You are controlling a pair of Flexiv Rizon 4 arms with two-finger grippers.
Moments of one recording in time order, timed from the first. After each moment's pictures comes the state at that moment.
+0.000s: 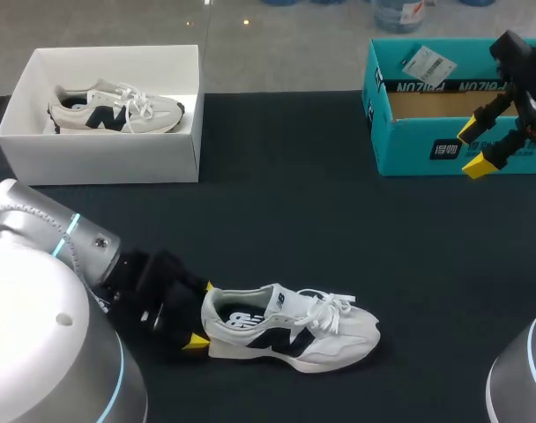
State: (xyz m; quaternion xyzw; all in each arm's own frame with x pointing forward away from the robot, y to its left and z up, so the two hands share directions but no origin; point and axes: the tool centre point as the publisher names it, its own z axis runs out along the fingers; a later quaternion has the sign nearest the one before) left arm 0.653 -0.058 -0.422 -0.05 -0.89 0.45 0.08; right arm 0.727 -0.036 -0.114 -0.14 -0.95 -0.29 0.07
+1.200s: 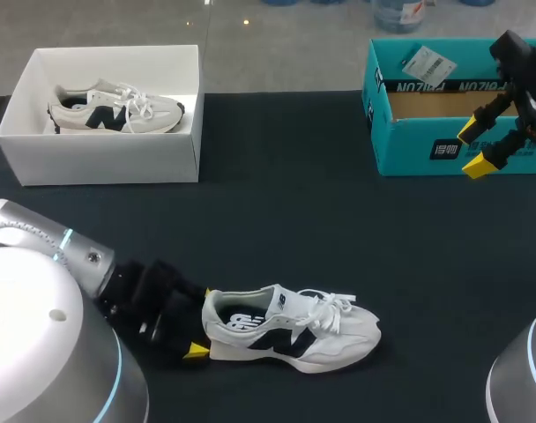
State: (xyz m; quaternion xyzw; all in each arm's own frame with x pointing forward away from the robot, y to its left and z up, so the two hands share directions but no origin) left arm 0.642 -0.059 -0.432 -0.05 -0.87 0.48 0.07; right arm 0.727 -0.036 -0.114 -0.14 -0.95 -0.29 0.07
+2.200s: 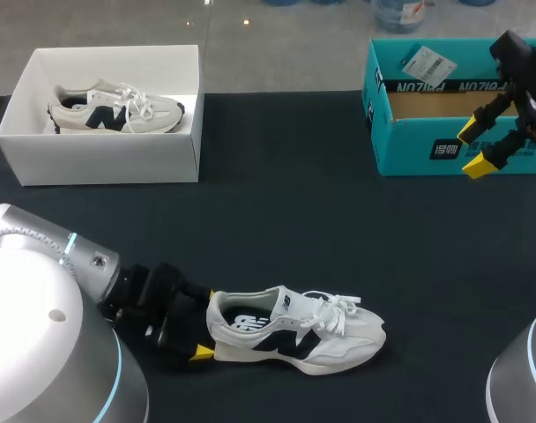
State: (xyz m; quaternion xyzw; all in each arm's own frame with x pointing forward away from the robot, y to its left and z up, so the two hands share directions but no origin) left arm 0.639 -0.068 -0.432 -0.04 -0.88 0.48 0.06; right arm 0.727 -0.036 -0.114 -0.14 -0.95 -0.29 0.07
